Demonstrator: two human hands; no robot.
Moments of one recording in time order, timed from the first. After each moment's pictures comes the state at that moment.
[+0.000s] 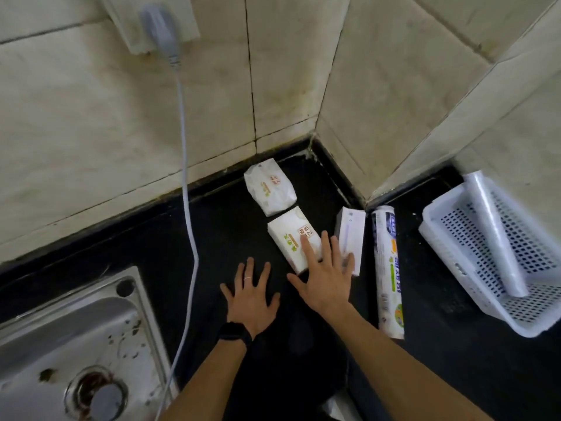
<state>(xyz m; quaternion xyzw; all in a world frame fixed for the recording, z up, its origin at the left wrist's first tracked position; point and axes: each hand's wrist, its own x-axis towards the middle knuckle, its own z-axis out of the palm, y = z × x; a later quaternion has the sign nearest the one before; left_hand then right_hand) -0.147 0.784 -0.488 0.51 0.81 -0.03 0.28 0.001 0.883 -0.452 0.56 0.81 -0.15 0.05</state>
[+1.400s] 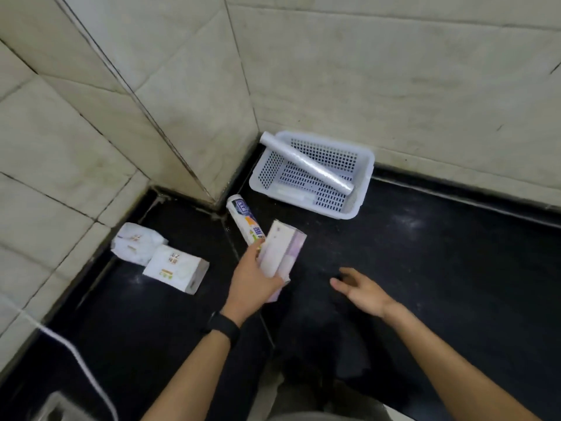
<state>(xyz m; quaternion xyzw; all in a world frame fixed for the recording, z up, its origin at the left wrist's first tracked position) 0.077 0.828 -0.347 0.61 0.61 0.19 0.47 0.330 0.757 -0.404 0.71 0.38 -0.58 -0.13</state>
